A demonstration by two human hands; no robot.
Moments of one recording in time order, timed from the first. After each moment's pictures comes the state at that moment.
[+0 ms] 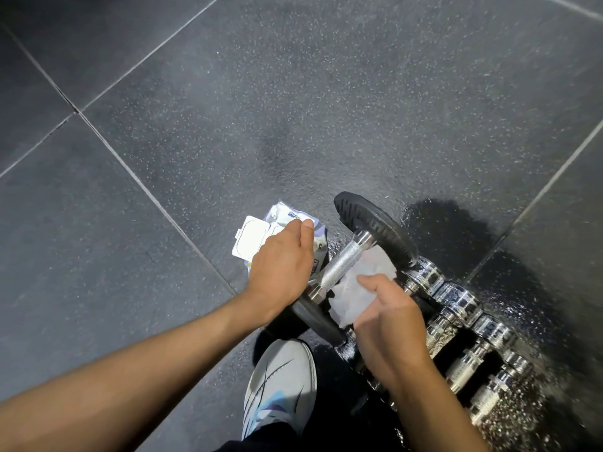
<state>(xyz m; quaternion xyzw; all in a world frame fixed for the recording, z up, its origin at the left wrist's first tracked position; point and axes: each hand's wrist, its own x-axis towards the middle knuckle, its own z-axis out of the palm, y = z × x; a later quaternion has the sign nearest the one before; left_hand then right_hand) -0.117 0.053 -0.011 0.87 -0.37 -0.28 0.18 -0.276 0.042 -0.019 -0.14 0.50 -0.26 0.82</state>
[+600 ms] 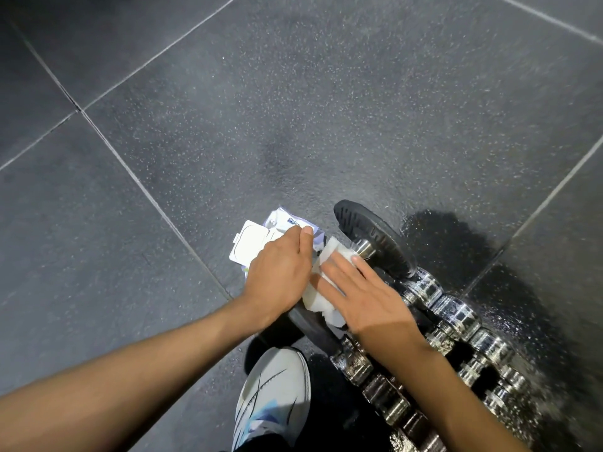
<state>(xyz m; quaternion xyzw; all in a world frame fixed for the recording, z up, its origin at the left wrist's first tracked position) -0.114 0.053 -0.015 0.86 -0.37 -0.28 0.20 -0.282 0.006 -0.083 -0.98 0.17 -0.04 0.08</state>
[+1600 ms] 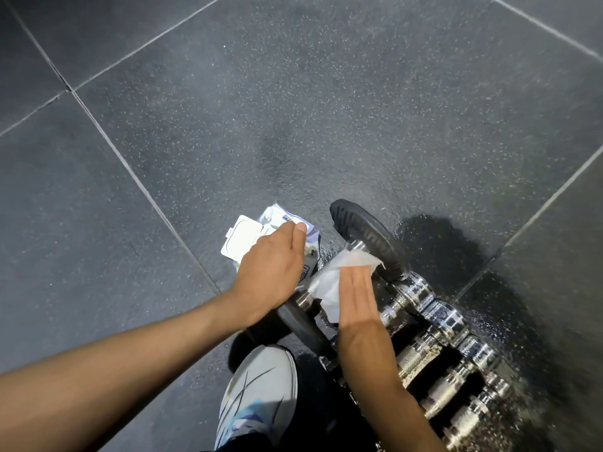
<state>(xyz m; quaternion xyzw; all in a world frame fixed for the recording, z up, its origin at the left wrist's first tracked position) -0.110 0.052 -0.020 0.86 -0.36 -0.29 0.20 -0.285 0.057 -0.068 -0.89 0.41 -0.08 0.16</state>
